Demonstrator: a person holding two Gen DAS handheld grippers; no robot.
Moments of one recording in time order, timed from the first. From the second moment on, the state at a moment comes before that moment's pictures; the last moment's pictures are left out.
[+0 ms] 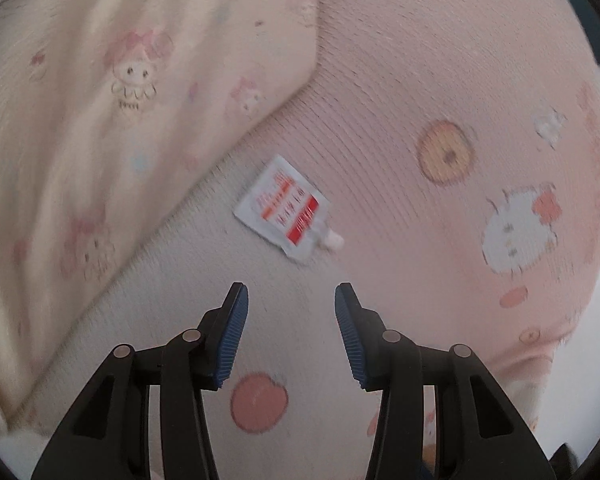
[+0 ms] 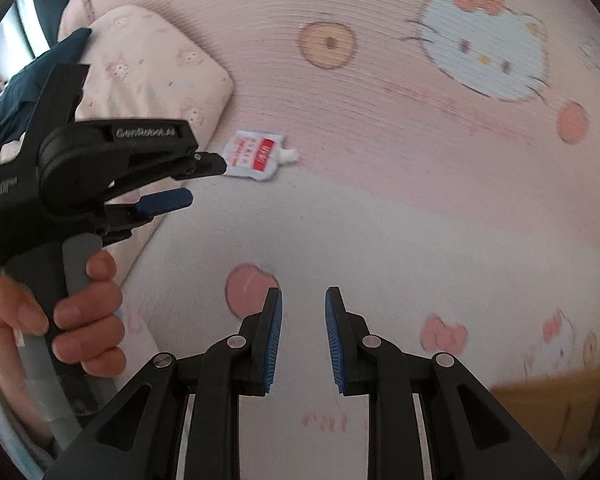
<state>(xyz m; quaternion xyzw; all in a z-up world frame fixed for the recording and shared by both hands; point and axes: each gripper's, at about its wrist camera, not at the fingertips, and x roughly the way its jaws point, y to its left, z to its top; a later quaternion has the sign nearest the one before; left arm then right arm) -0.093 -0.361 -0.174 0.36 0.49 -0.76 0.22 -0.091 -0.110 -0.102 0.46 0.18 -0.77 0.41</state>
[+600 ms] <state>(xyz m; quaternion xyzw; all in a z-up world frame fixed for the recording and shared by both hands) -0.149 -0.416 -0.196 0.44 0.45 -0.74 0.25 -0.194 -0.184 -0.146 0.52 -0.01 -0.73 0.44</state>
